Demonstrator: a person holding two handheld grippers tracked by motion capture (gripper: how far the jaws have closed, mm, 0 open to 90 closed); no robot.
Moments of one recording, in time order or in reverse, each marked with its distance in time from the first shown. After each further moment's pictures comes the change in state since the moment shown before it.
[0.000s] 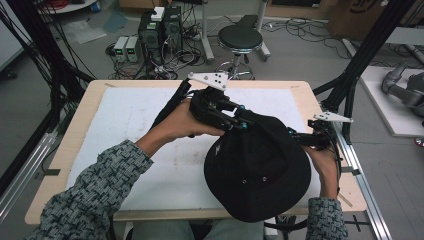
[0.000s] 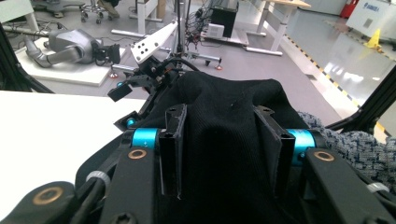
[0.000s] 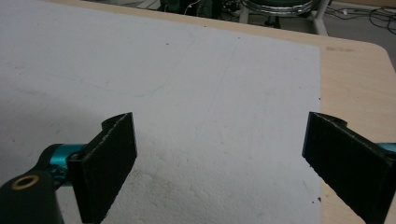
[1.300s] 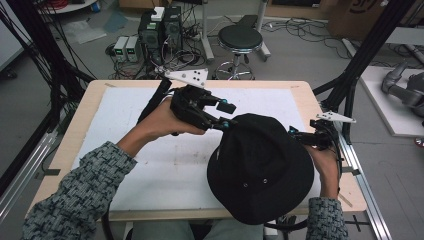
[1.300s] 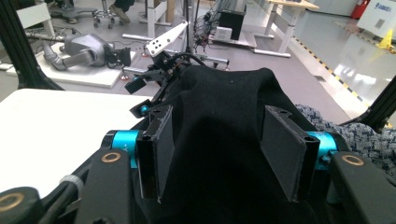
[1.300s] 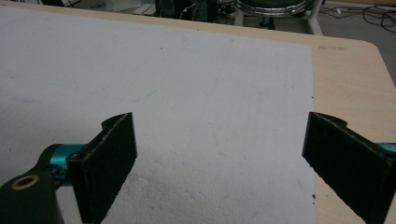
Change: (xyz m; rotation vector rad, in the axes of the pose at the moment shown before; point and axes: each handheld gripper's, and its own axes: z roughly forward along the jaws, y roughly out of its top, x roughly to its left) left arm -0.005 -0.008 -0.042 -0.021 0.045 0.011; right arm -0.004 -0.001 -0.002 -0.018 -0.010 0.032
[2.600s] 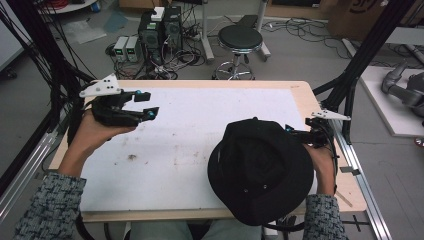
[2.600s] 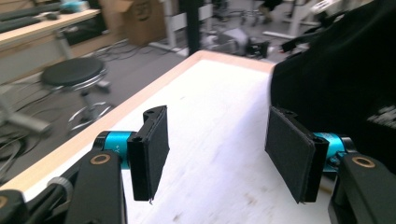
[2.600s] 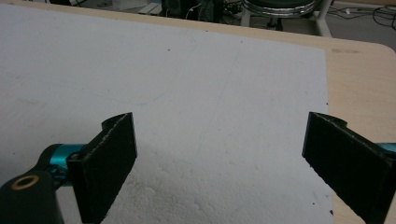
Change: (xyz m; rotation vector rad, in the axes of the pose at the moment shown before) left arm -0.004 -0.092 -0.146 -0.019 0.606 -0.048; right arm 0.005 0.003 0.011 0.007 0.024 -0.013
